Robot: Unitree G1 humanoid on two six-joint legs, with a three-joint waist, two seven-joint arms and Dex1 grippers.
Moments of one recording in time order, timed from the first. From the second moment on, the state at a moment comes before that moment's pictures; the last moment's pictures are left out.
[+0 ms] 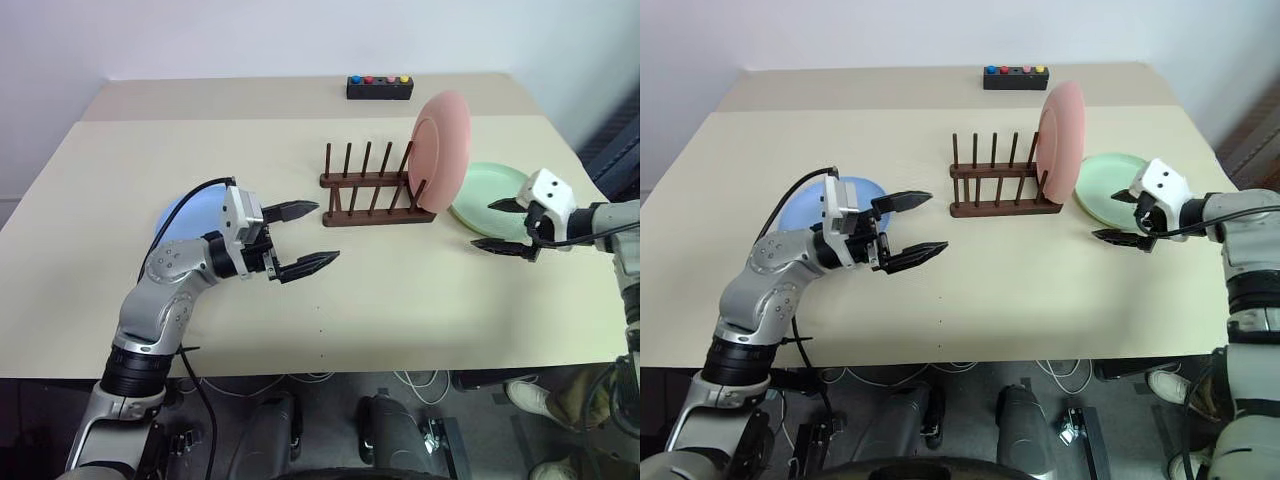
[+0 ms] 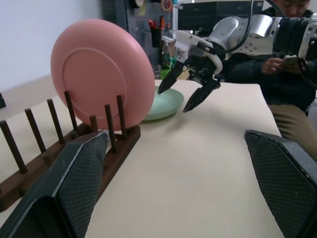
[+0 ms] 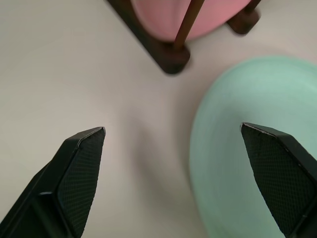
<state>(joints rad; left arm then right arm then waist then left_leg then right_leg) -0.39 0.45 -0.04 -0.21 -0.51 0.29 -0.98 -0.76 -0.93 0.07 0.81 0.03 -0.04 1.24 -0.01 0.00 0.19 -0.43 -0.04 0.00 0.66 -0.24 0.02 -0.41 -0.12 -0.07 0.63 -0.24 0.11</state>
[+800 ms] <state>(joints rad) -0.39 0.47 -0.03 -0.23 -0.51 0.30 -0.96 -0.93 -0.89 0.15 1.15 -0.18 -0.15 1.07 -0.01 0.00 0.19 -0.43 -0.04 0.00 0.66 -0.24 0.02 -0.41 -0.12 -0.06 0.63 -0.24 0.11</state>
